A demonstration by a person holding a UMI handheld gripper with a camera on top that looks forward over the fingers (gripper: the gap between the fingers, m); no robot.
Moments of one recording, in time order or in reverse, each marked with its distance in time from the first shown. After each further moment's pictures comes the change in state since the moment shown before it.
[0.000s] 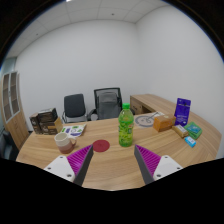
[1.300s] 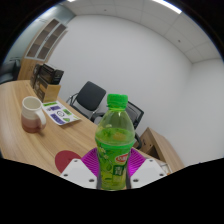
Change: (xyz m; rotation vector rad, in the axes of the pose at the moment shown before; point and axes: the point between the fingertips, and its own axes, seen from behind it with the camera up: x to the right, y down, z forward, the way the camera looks) arm -0.009 -0.033 0.223 0.163 -0.125 -0.680
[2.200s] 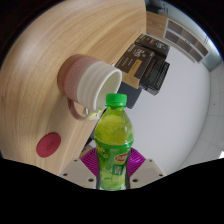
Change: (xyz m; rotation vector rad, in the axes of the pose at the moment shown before) arm -0.093 -0.111 0.017 -0.095 0.083 -1.521
